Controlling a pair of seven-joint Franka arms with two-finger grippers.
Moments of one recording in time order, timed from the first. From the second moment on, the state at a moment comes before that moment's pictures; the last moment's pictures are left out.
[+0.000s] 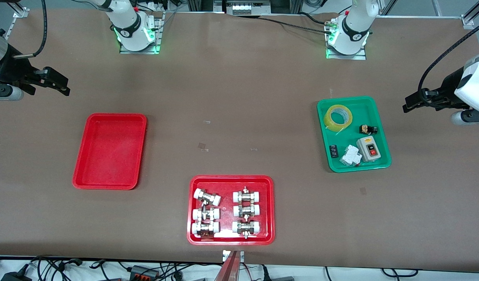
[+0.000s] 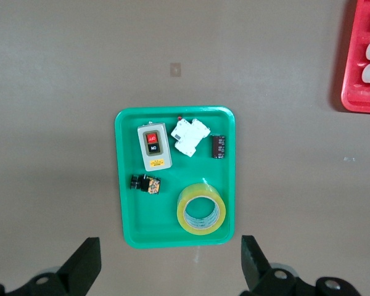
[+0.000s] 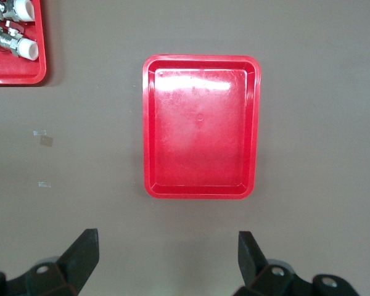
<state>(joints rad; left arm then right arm) 0.10 0.07 -0.11 -1.57 -0.06 1.58 -0.11 0.11 -0.02 -0.05 -1.62 -0.02 1.58 0.07</state>
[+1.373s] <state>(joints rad) 0.11 0.35 -0.10 -1.56 0.03 1.67 -0.11 0.11 -0.02 -0.05 -1.62 -0.02 1.58 0.07</state>
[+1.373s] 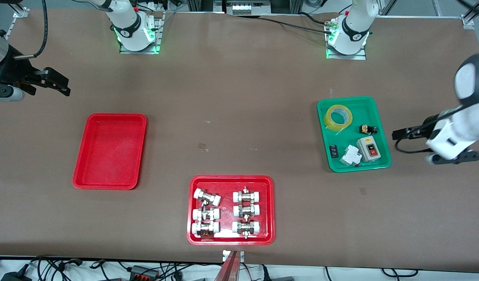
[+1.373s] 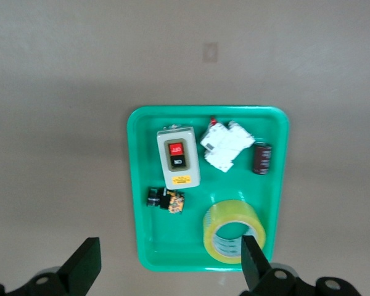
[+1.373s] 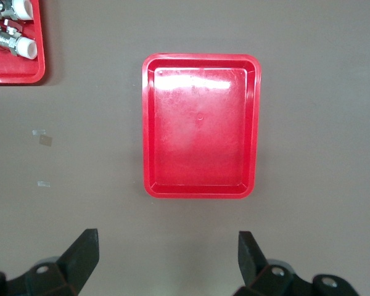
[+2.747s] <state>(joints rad) 0.11 0.38 -0.20 -2.14 0.04 2.05 -0.37 0.11 -0.02 -0.05 -1.62 -0.02 1.58 0.07</state>
